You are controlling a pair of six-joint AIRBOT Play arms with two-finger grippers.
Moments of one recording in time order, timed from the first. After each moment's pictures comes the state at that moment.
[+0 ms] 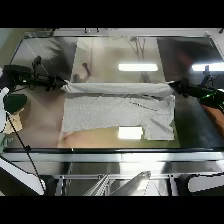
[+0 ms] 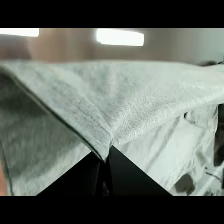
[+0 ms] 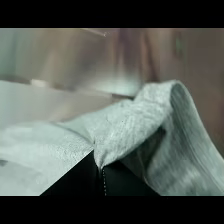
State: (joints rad) left arm 0.27 -1.95 1.62 -2.50 1.34 1.99; right arm -0.40 -1.68 1.06 -0.19 0.99 0.67
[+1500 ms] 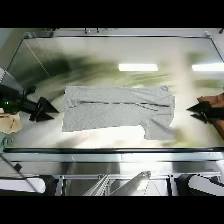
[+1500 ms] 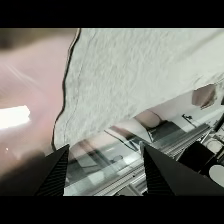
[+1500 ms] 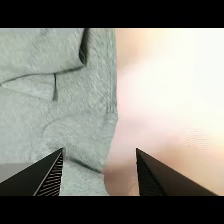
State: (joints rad) left arm 0.42 -1.60 1.12 -2.22 1.55 1.86; right arm -0.69 -1.33 0.82 -0.77 1.23 1.00
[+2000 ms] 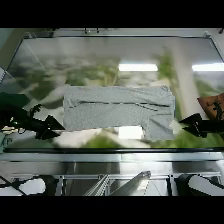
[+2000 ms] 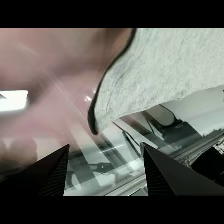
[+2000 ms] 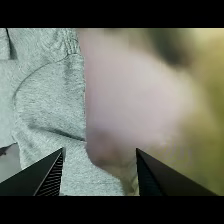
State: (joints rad) left arm 0.43 -1.47 0.76 -2.20 1.37 1.89; right arm -0.69 -1.28 0.62 -0.78 1.18 1.04
